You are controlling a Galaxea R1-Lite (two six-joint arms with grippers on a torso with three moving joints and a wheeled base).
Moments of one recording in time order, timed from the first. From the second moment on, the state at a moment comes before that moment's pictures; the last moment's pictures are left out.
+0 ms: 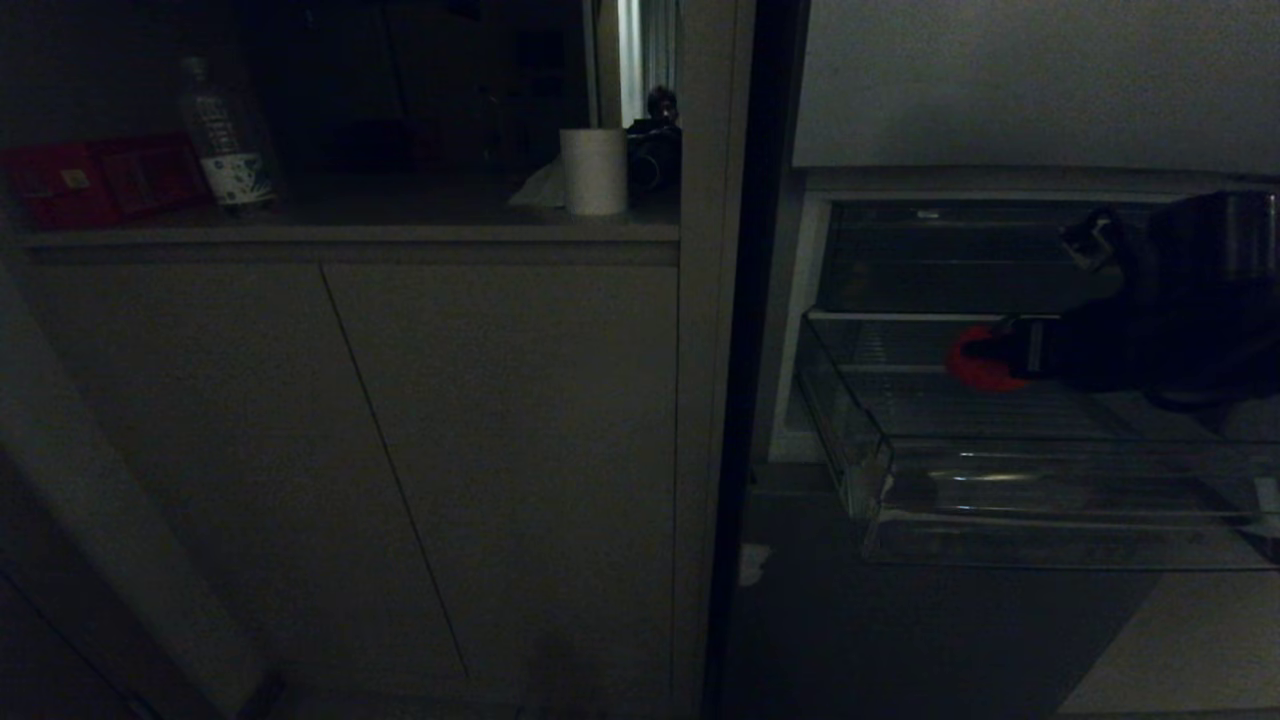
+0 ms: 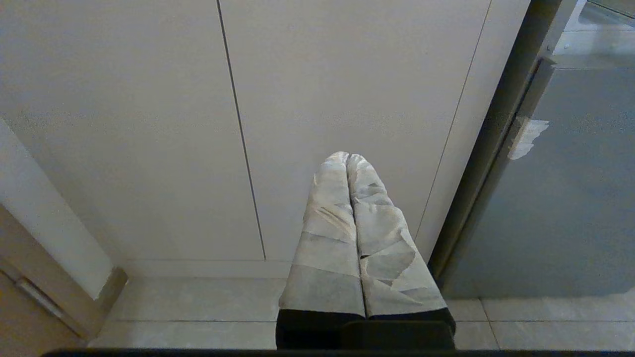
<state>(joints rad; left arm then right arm) 0.00 0.00 -0.03 0.06 0.01 -0.01 -0.01 1.78 -1.25 -0.12 0.12 0.04</state>
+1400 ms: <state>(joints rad) 0.00 0.00 -0.03 0.06 0.01 -0.01 -0.03 1.74 -1.16 -0.23 0.07 0.12</state>
